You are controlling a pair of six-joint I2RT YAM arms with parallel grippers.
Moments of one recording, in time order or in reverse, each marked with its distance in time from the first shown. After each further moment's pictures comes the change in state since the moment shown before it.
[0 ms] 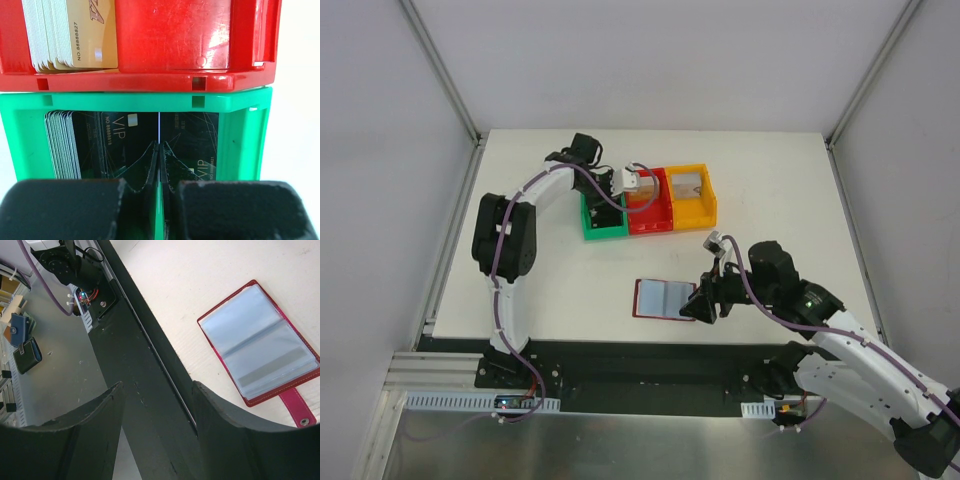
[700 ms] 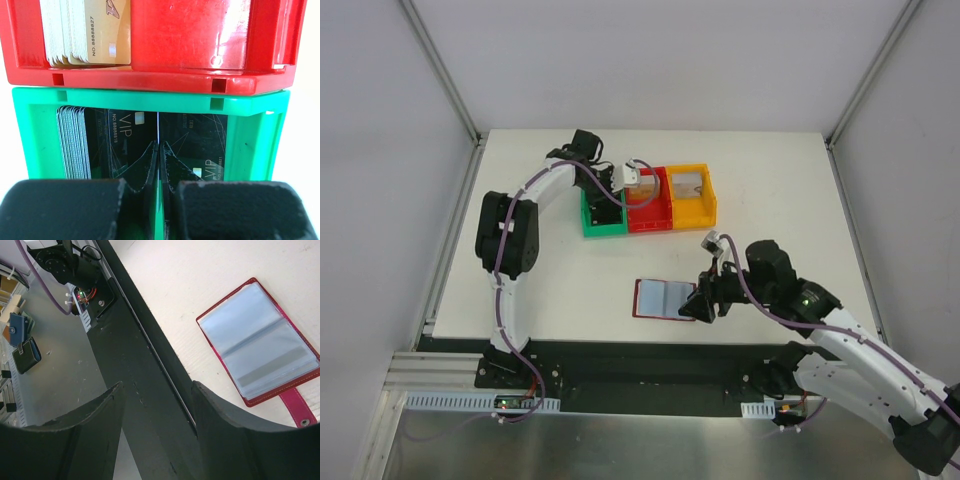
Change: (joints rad) left arm 0.006 0.038 0.056 -0.001 -0.027 0.008; right arm 0.000 0.021 0.000 0.007 0.000 0.000
